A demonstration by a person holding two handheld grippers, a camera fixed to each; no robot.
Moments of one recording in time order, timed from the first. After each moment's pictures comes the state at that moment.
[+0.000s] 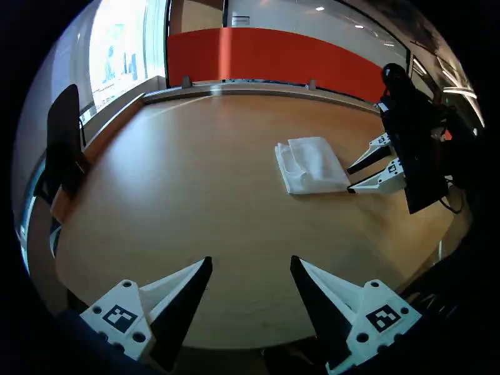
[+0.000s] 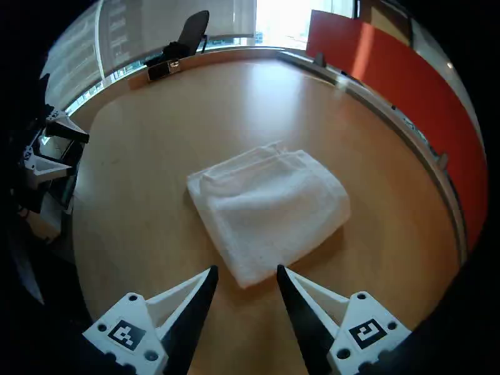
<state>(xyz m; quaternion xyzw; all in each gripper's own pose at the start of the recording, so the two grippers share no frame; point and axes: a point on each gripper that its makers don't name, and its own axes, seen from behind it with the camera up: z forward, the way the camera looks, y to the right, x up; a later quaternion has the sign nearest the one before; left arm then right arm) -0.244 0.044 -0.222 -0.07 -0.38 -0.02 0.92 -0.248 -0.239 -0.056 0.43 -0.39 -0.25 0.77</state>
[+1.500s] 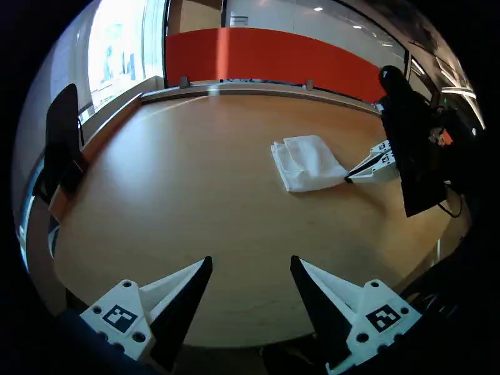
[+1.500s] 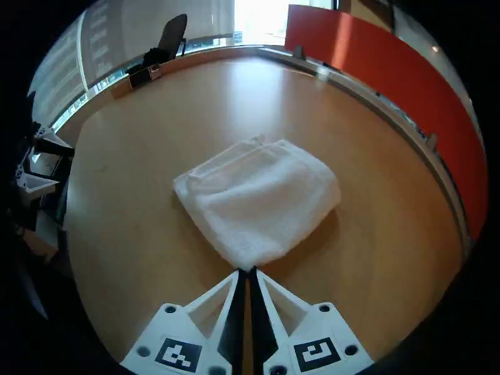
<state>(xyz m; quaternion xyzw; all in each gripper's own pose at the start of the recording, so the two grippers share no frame) -0.246 0.050 -0.225 -0.08 -0.37 -0.02 0.92 -0.246 -0.232 -0.049 0.39 -0.39 -0.23 0.80</state>
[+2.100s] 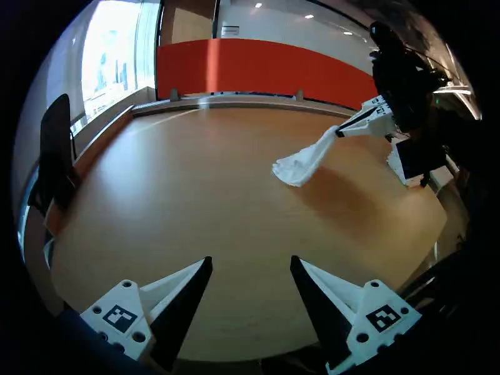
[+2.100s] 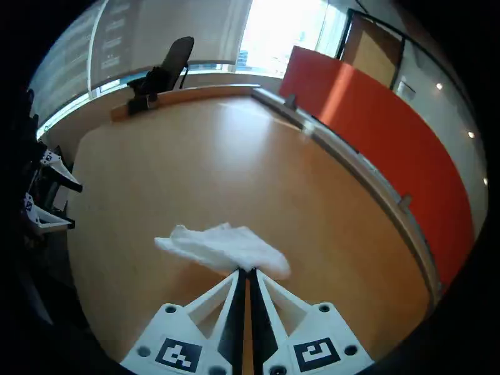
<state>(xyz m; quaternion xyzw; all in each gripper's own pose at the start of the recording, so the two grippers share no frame) -0.230 0.063 -0.203 -0.11 -0.34 -0.02 0.93 -0.122 -0.253 0.011 0.39 -0.30 -0.28 0.83</state>
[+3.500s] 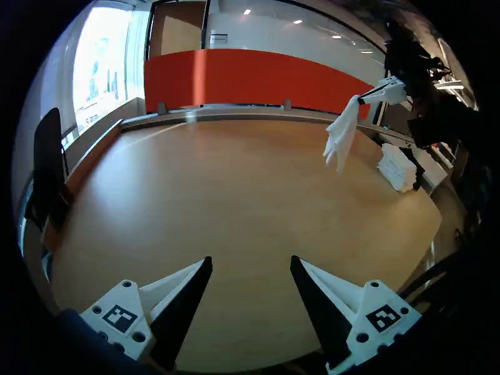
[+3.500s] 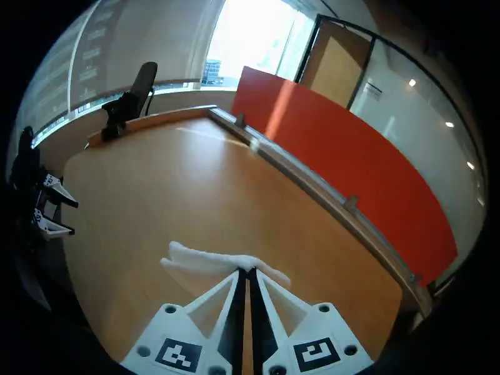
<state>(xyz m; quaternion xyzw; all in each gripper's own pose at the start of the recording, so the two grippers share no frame) -0.208 0.083 -0.184 -0.13 -0.32 -0.02 0.94 -0.021 -0.141 0.048 0.33 -0.27 -0.26 0.87</state>
